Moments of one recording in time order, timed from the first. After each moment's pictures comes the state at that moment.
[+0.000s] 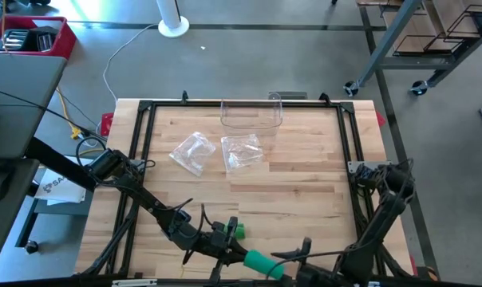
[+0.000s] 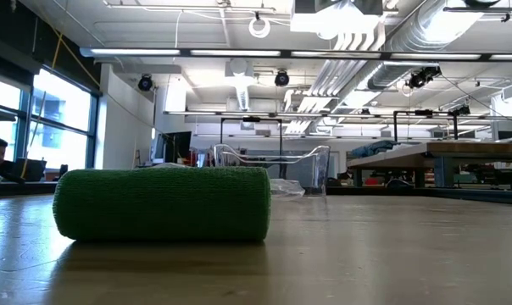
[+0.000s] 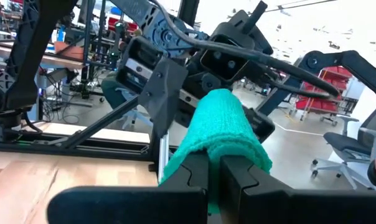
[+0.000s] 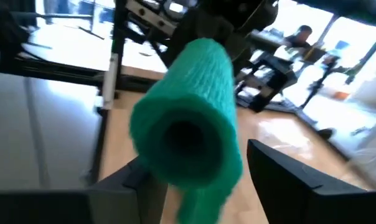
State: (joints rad) left arm -0.68 1.86 1.14 0.84 -0.41 -0.21; right arm 1.01 1.95 1.56 -0.25 1.24 0.33
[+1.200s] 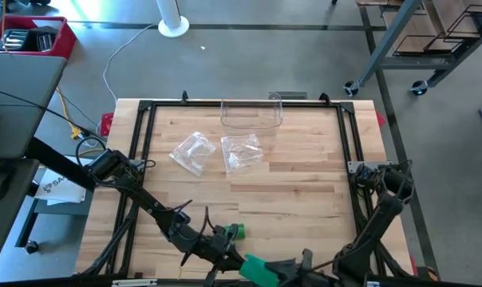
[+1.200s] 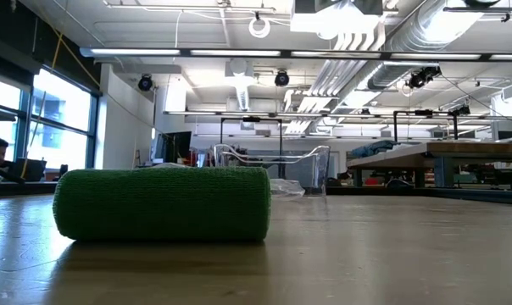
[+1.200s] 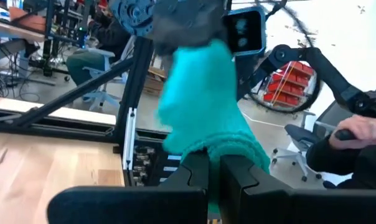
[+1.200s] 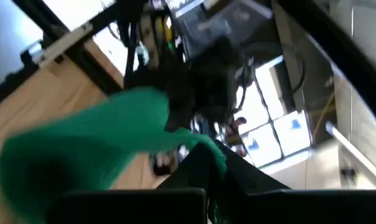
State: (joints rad) left arm -0.68 1.86 1.14 0.80 -0.30 -0.32; right arm 0.99 1.96 1.56 0.32 1.28 -0.96
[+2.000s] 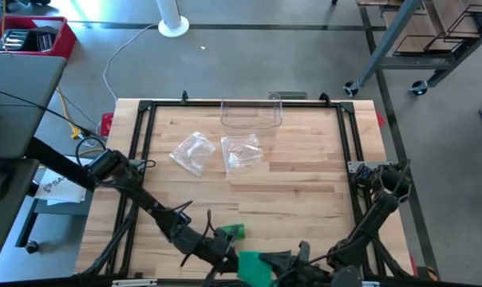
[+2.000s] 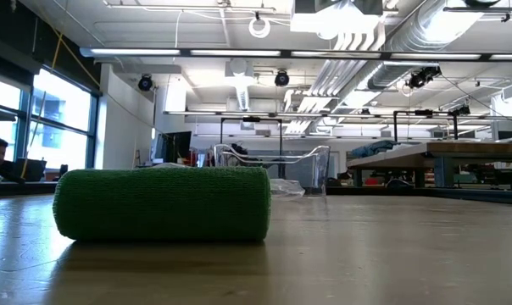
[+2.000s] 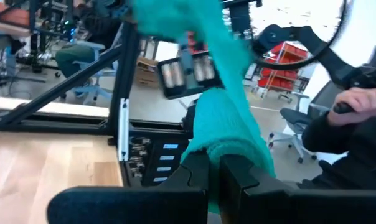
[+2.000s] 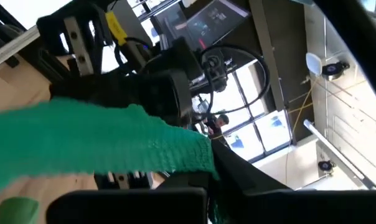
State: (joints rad) left arm -0.70 1.86 1.14 0.76 -0.25 -0.29; right arm 0.94 1.96 1.56 0.58 1.29 -1.21
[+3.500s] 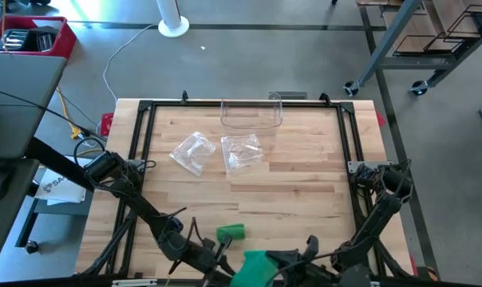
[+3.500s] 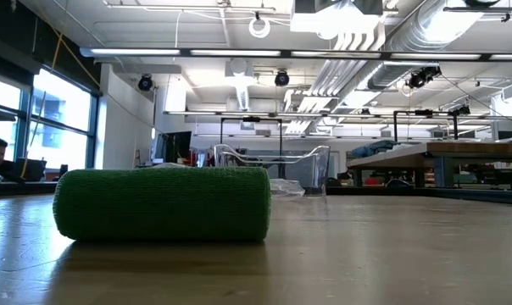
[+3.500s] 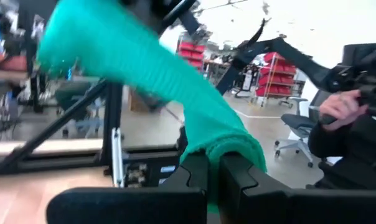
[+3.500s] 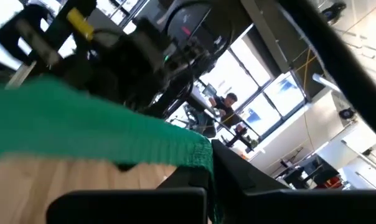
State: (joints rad) left arm -0.77 1.86 1.14 0.85 -0.31 -0.12; right arm 0.97 1.96 1.56 0.66 1.38 -1.01
